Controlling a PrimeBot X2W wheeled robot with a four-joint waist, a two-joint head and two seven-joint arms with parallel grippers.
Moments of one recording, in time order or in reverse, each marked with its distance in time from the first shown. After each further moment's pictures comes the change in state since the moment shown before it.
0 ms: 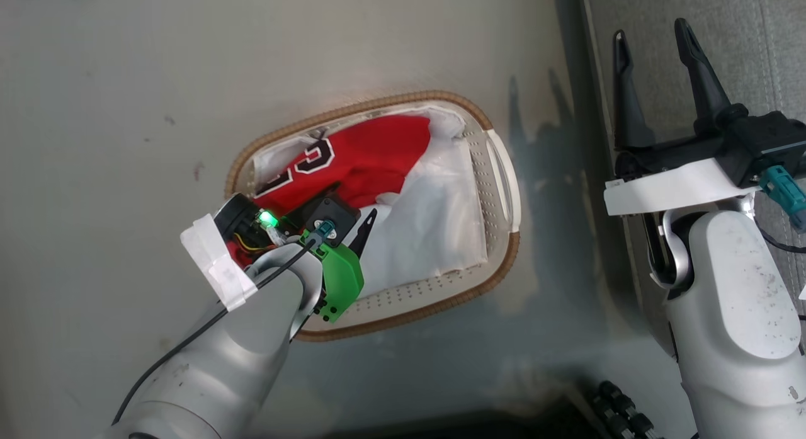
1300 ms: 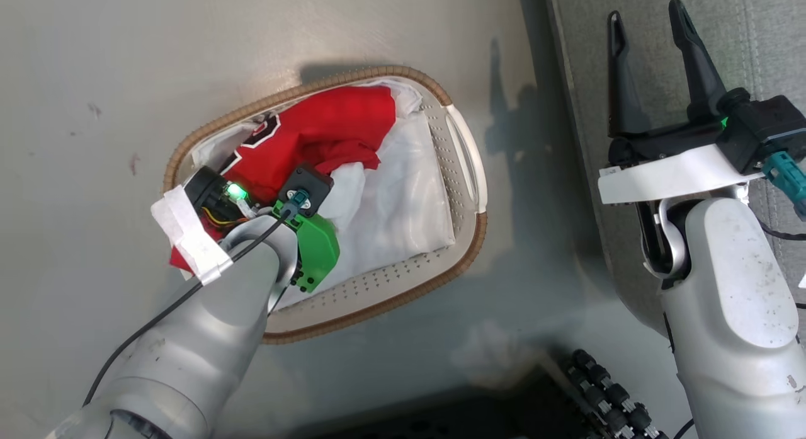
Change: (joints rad) left arm -0.091 0.029 -0.048 0.073 -0.063 0.032 -0.009; right arm -0.036 0.001 0.023 0.003 0.056 0.000 -0.001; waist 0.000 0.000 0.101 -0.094
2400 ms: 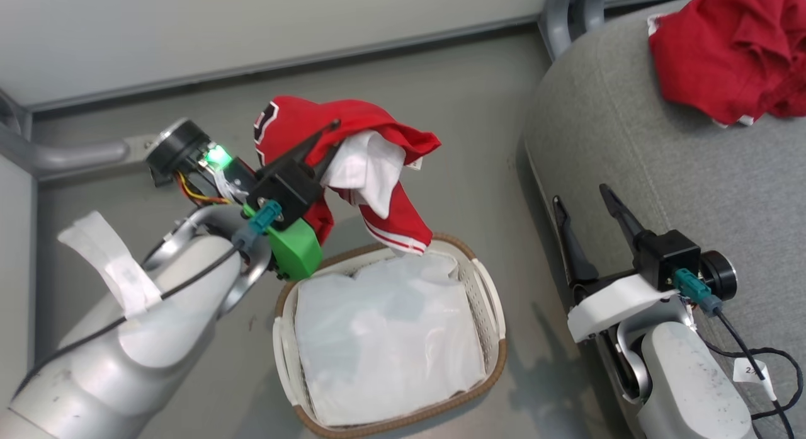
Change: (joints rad) left arm 0.128 0.325 0.040 -0.777 0.088 0.000 0.092; right arm 0.257 0.000 0.073 0.183 -0.041 0.000 0.000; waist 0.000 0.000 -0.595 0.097
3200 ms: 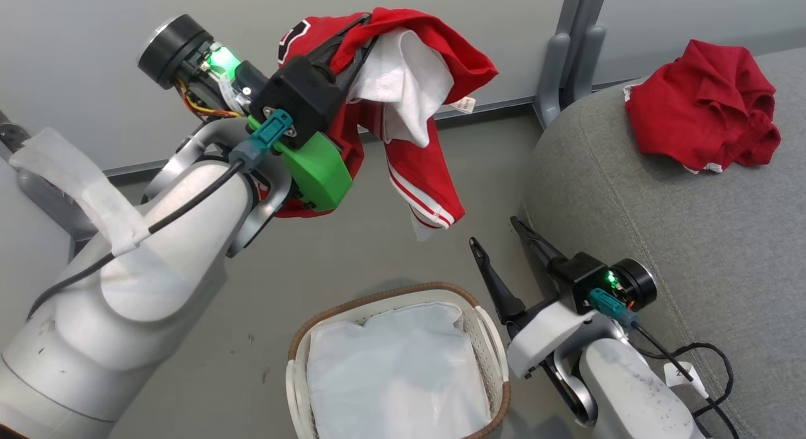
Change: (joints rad) left arm -0.156 -0.019 0.047 -0.171 -0.082 0.000 0.158; right arm -0.028 0.000 0.248 0.065 0.036 0.000 0.000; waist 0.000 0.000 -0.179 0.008
